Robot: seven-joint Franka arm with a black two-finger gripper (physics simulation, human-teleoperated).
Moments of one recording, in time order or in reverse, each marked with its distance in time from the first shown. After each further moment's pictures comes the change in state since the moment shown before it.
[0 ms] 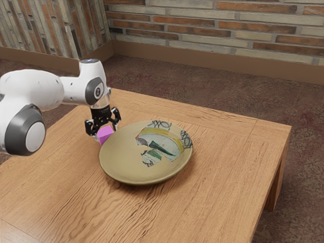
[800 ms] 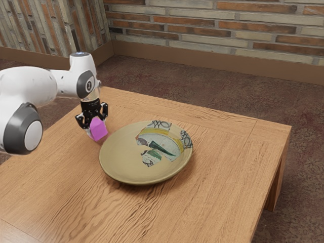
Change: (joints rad) arm 0.007 -0.009 0.064 0.029 0.014 -0.015 0.005
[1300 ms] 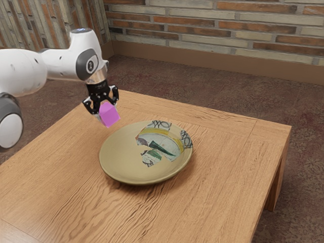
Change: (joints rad) arm -0.112 -0.230 0.003 -0.116 0.002 -0.044 -0.004
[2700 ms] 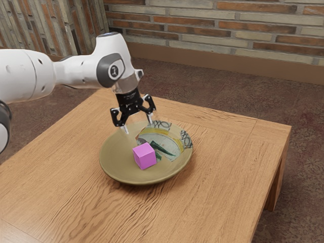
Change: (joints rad) arm -0.190 -0.133 -0.055 -0.163 -0.109 -0.017 0.044
